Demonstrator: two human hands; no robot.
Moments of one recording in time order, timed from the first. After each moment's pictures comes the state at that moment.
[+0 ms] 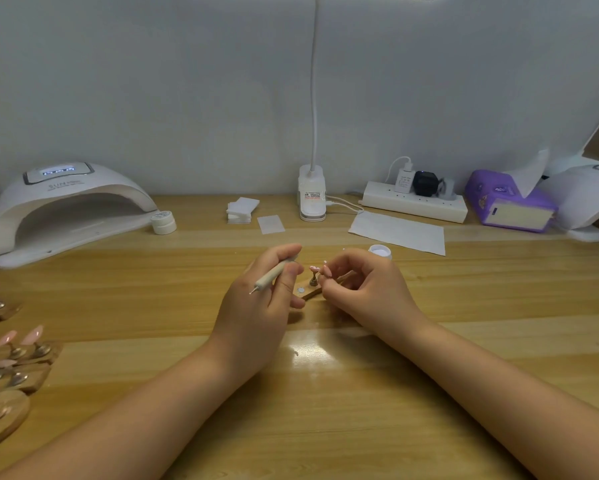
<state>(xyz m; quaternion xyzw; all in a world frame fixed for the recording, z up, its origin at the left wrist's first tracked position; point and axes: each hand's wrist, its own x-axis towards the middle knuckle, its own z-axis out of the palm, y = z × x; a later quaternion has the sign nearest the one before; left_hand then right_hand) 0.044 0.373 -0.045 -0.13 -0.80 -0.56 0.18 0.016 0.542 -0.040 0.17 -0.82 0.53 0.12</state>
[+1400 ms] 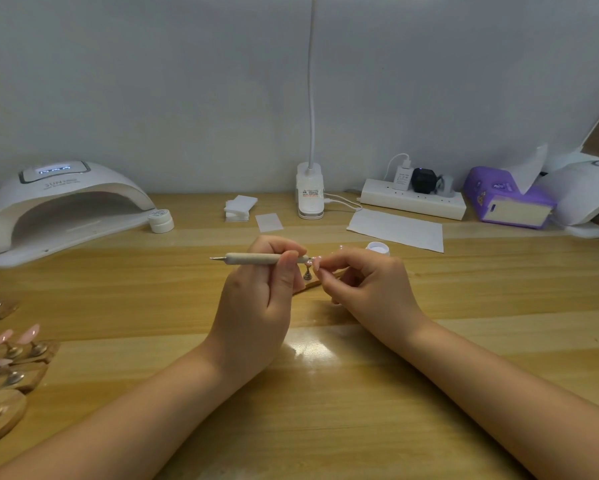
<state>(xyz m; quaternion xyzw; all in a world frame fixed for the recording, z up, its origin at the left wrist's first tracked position) 0.050 0.380 -0.032 -0.23 -0.77 -0.52 0.31 0.018 0.545 -0.041 0.25 -0.81 0.49 0.21</state>
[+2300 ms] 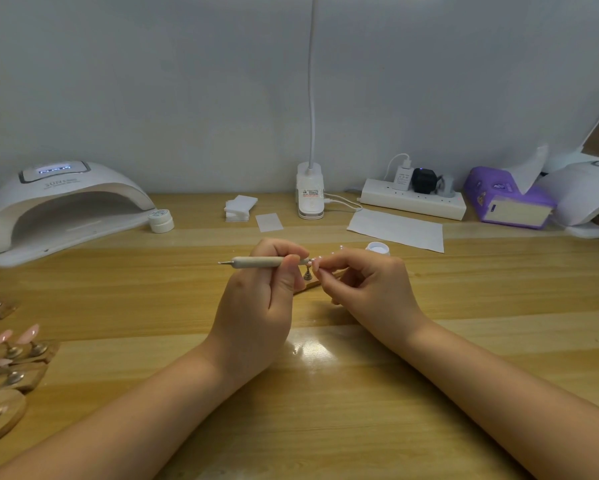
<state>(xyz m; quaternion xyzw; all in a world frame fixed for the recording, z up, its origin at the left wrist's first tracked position) 0.050 0.378 -0.034 -0.22 -0.78 -0.51 0.29 0.020 0.542 -0.039 0.25 -0.80 0.49 0.23</state>
